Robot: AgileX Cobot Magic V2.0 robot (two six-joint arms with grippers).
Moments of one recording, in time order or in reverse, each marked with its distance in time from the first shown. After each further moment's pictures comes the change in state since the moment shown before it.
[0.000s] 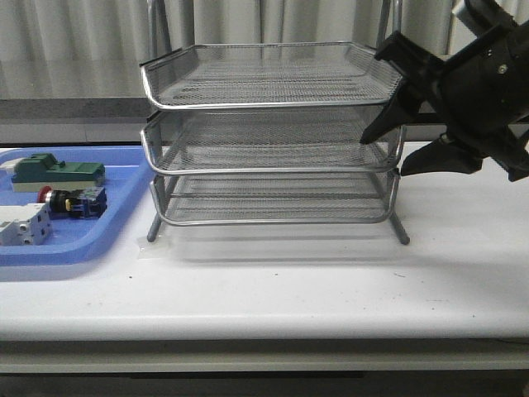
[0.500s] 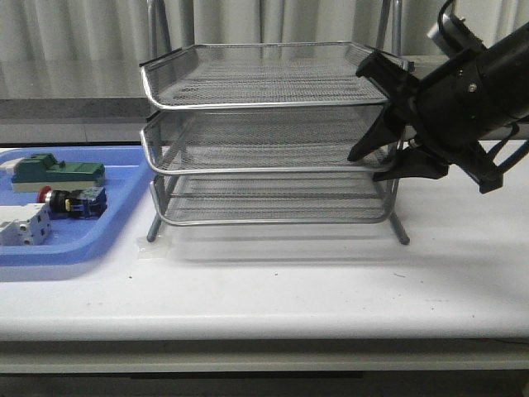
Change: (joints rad) left arm 0.000 0.000 0.000 0.000 0.000 0.000; right arm 0.000 0.099 -0.059 0.044 0.054 -0.039
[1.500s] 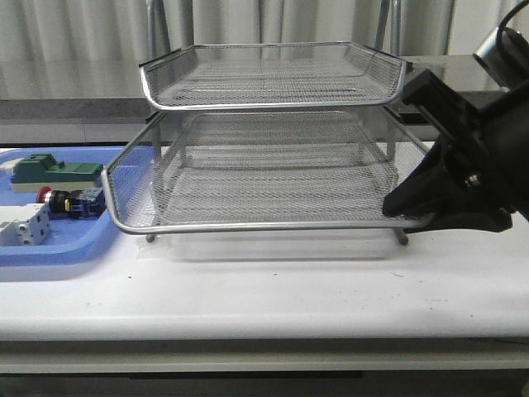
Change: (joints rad) left arm 0.000 0.000 0.000 0.000 0.000 0.000; right arm -0.002 -0.242 0.311 -0.065 0.098 0.002
